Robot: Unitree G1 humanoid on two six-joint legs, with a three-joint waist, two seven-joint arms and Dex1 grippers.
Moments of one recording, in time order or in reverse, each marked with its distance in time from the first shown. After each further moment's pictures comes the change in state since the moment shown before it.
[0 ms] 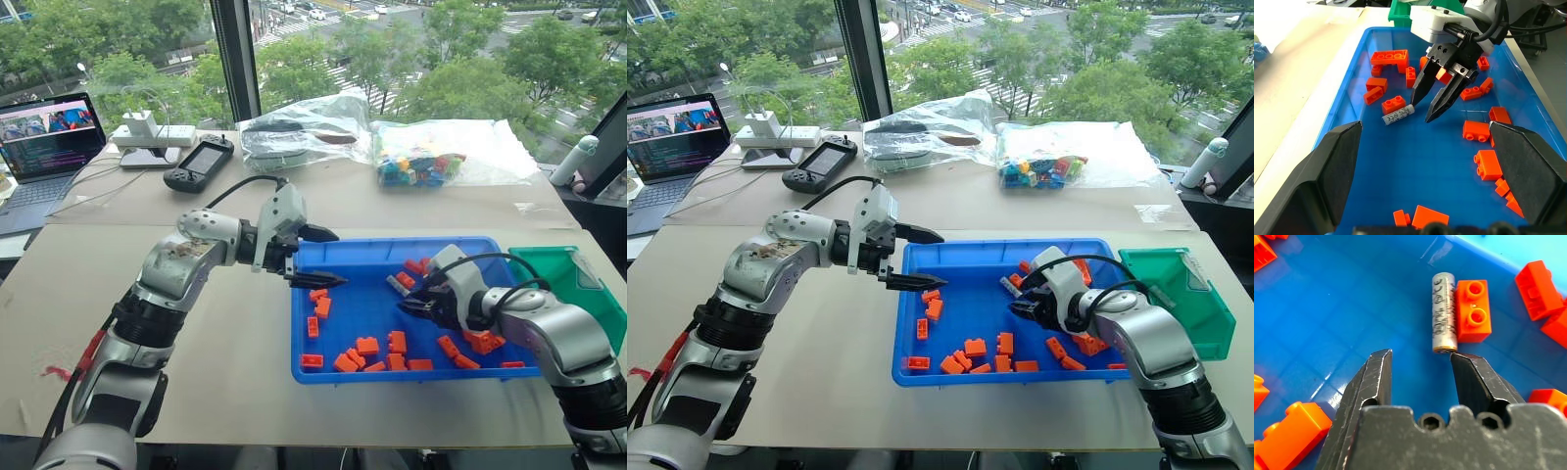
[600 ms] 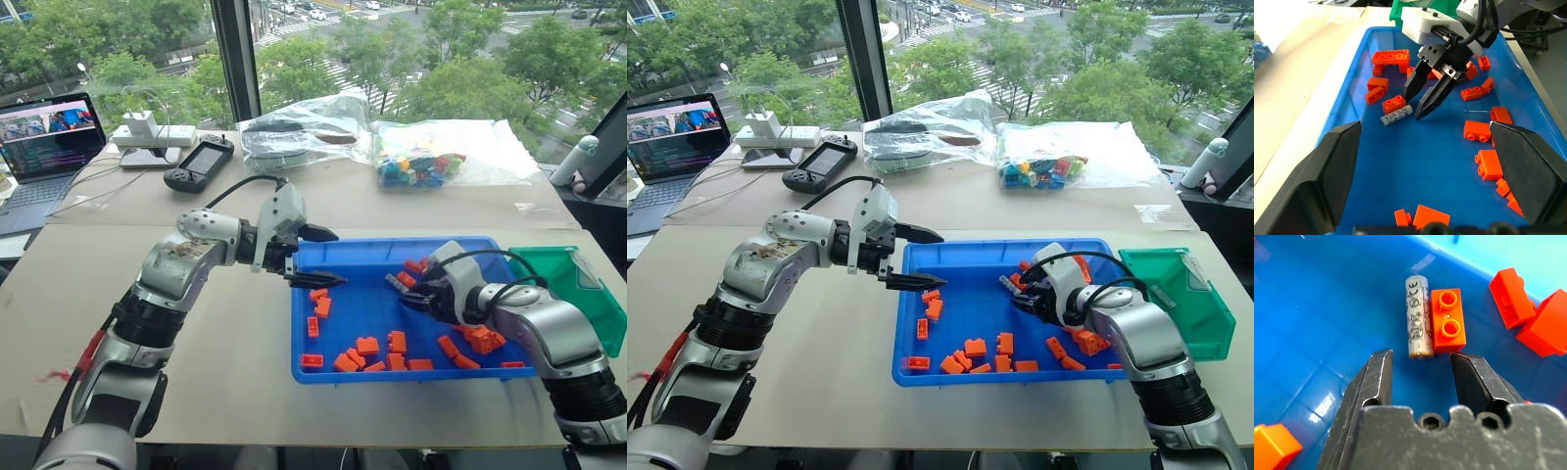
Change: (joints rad) left arm 0.000 0.001 0.000 0.000 0.000 0.000 0.006; right arm -0.039 0.041 0.015 0.066 -0.059 -0.045 -0.011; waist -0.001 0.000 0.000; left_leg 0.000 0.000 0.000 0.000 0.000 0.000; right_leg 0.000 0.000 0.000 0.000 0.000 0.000
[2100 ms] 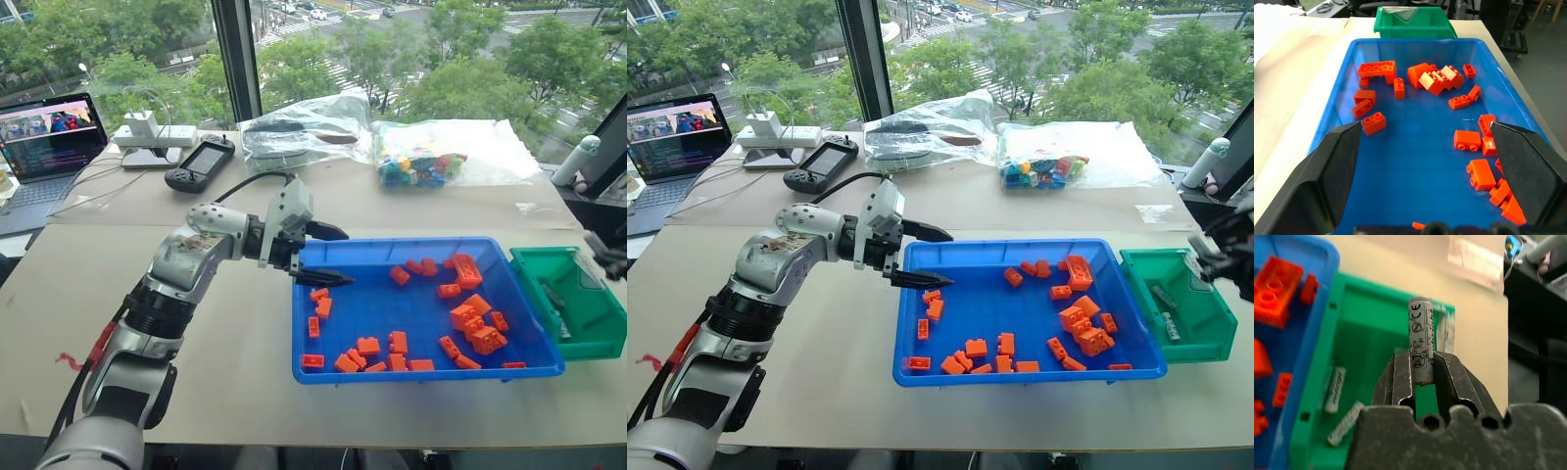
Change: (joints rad) left arm -0.049 -0.041 -0.019 0.085 0.001 -0.046 -0.079; right arm 0.346 -0.476 -0.657 0.017 -0.048 0.077 0.144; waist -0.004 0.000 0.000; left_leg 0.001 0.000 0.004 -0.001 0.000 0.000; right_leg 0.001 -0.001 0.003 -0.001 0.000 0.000
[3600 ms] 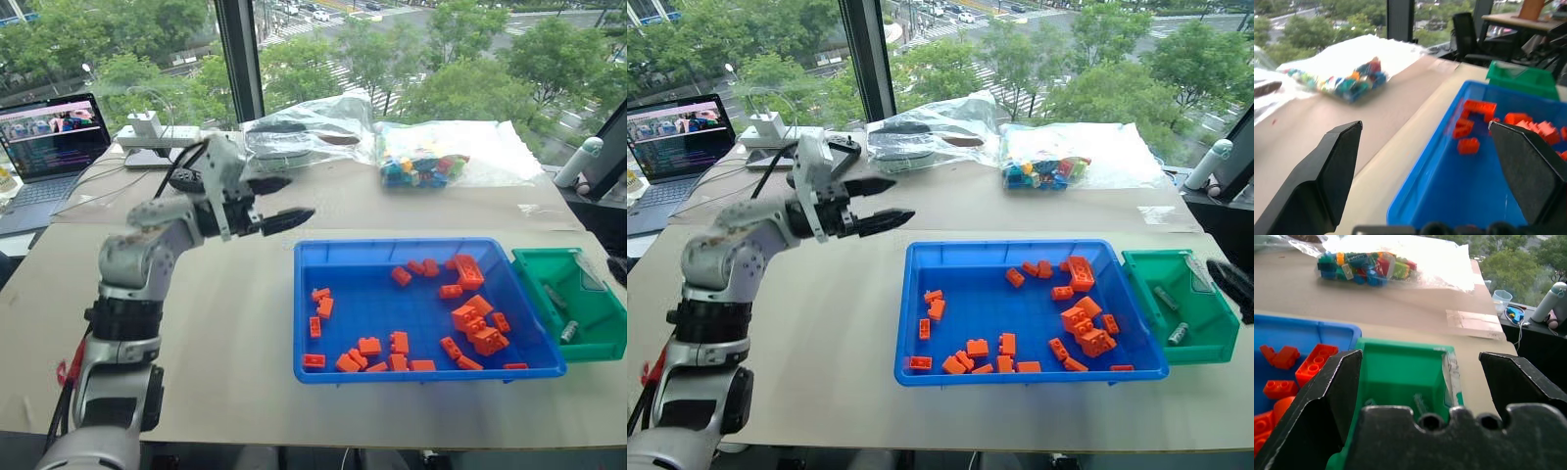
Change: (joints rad) left arm 0.190 0.023 0.297 -0.019 -0.063 0.004 0.327; right arm 0.231 0.433 -0.421 -0.039 0.166 -0.425 0.108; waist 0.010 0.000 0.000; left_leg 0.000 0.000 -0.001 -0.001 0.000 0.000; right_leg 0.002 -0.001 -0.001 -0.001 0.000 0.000
